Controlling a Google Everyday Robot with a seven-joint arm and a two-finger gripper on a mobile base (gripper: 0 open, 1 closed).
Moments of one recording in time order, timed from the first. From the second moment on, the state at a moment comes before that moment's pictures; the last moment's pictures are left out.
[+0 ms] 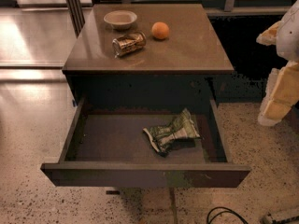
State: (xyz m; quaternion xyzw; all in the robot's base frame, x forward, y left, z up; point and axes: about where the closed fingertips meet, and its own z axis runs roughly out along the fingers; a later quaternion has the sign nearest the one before) arm 0.438 -0.217 0.976 -0.60 0.78 -0.03 0.16
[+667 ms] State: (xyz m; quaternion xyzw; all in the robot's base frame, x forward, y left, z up) arm 0.443 -0.215 0.950 -0.61 0.77 -0.01 0.18
